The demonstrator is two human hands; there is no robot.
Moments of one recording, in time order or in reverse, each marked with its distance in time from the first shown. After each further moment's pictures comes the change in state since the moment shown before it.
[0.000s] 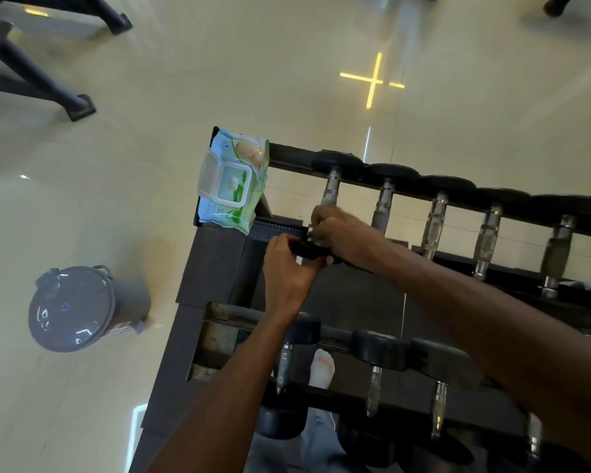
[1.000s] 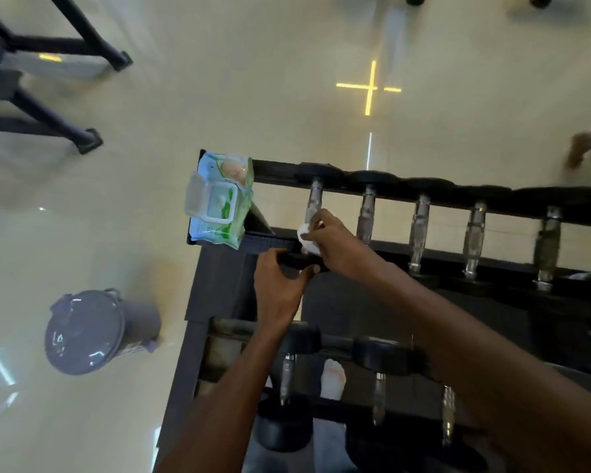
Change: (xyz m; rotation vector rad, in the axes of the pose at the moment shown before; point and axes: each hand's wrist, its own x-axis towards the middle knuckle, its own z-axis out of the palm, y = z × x) left_hand -0.008 0.004 0.004 0.049 0.011 0.026; right_hand -0.015 0.009 0.022 0.161 0.150 0.194
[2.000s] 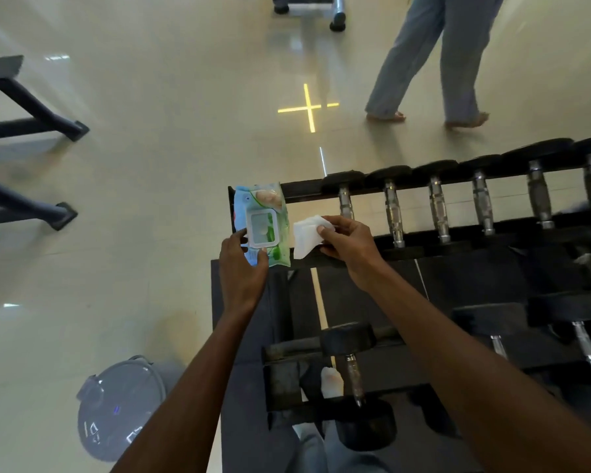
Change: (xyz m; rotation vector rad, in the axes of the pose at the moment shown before) left_hand 0.105 -0.045 -0.169 0.077 -0.056 0.232; right_hand 0.028 -0.153 0.009 1.346 0.606 0.689
